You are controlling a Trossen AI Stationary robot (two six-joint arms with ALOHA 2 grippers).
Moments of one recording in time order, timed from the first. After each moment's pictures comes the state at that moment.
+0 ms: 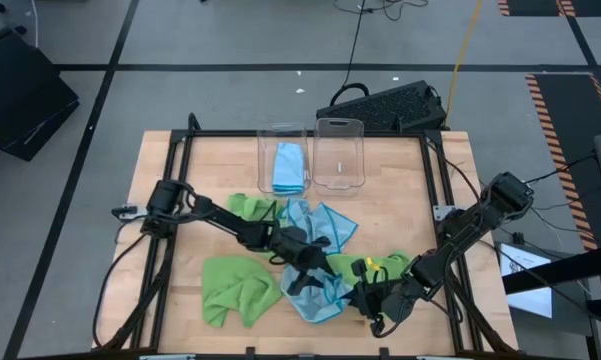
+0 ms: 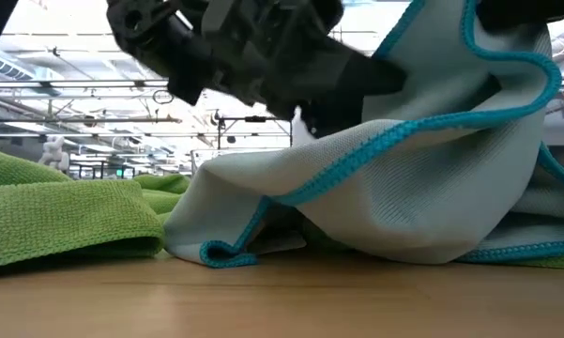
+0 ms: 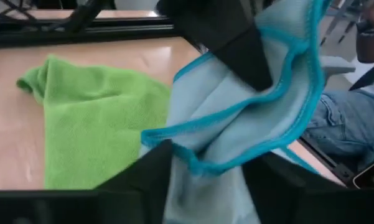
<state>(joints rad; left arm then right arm) -0.20 2.03 1.12 0.56 0.38 -0.02 0.75 1.58 0.83 0.11 0.50 0.04</state>
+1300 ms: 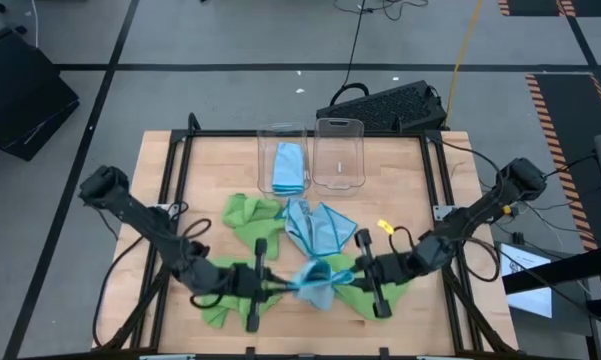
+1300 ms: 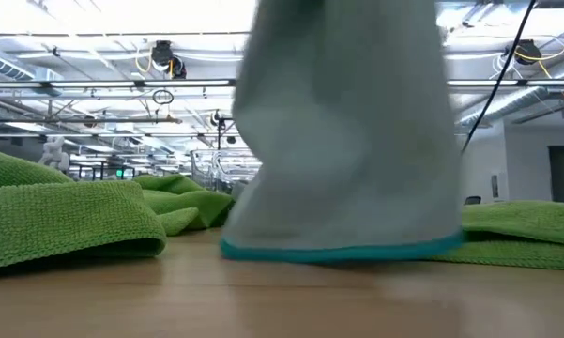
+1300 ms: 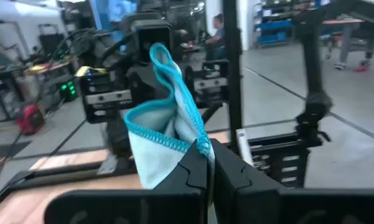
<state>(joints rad) -0.68 1.53 1.18 0.37 -0.55 0.11 0.66 1.35 0.86 0.66 0.38 -0.10</state>
